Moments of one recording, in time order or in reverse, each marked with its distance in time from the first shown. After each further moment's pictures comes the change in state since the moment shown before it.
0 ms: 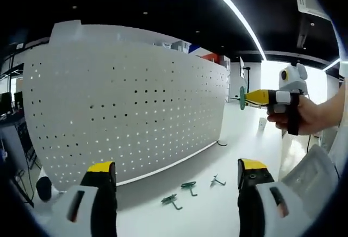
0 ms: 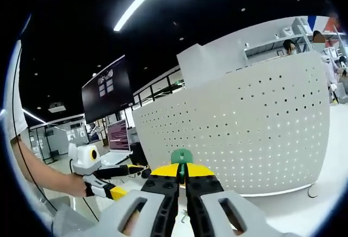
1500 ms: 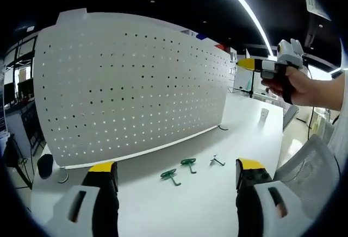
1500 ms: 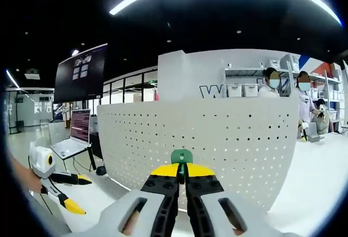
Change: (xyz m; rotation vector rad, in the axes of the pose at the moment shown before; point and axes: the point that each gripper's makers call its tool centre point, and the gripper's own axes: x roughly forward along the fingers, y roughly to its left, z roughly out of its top) left arm -0.020 -0.004 -0.041 -0.045 0.076 0.030; right arm -0.002 -0.056 0.049 -0.244 -0.032 -0.295
